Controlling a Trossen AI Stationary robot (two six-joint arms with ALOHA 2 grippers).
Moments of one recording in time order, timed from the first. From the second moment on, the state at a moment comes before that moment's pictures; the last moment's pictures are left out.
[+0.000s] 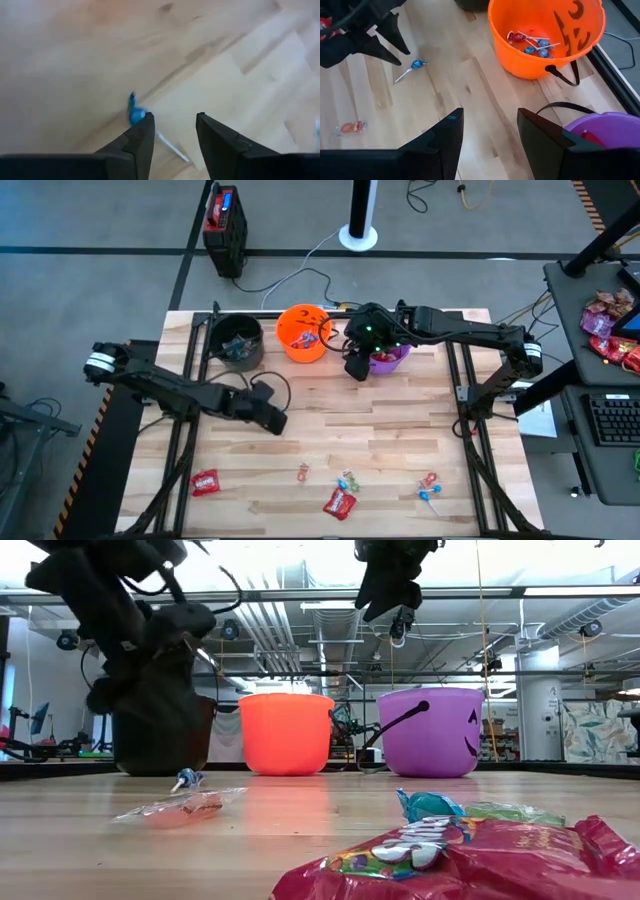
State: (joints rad) left arm -0.23 1.31 0.63 -0.32 -0.34 -1.15; right arm -0.22 1.59 1.59 -0.89 0.02 0.20
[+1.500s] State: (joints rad) left arm -0.25 1.64 1.12 -0.76 -0.25 -1.32; right arm -0.19 1.55 1.59 -1.02 -0.05 0.10
